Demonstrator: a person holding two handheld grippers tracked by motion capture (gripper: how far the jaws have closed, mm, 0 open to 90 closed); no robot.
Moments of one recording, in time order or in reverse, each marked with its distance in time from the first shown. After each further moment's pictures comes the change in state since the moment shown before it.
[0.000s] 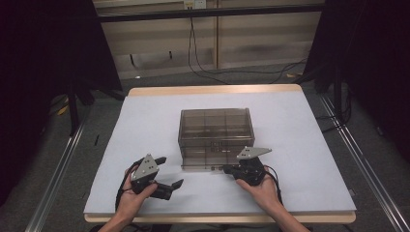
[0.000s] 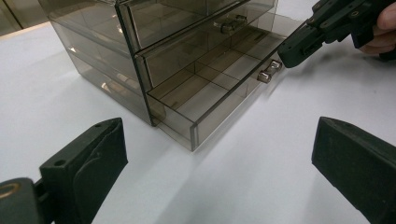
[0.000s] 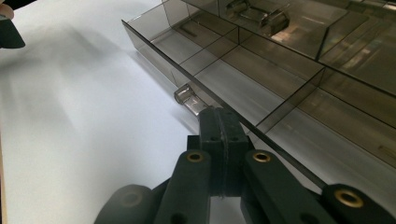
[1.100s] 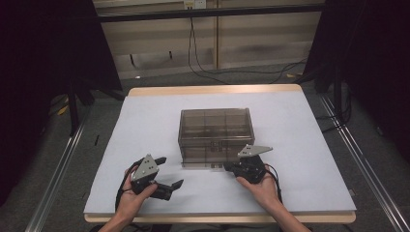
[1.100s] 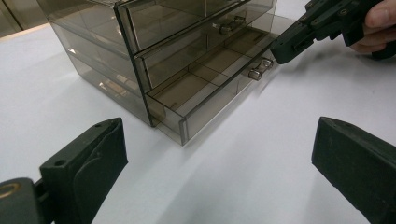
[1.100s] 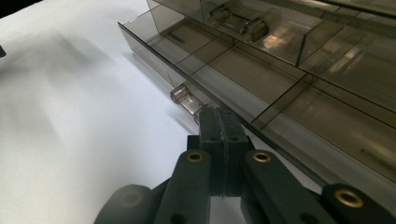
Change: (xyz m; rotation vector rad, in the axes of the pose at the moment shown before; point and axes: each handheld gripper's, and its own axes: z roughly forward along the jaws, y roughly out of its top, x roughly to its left) left arm -0.001 0.000 -0.001 -0.009 0.000 -0.010; right arm -0.005 0.001 0.001 -0.013 -0.020 0.011
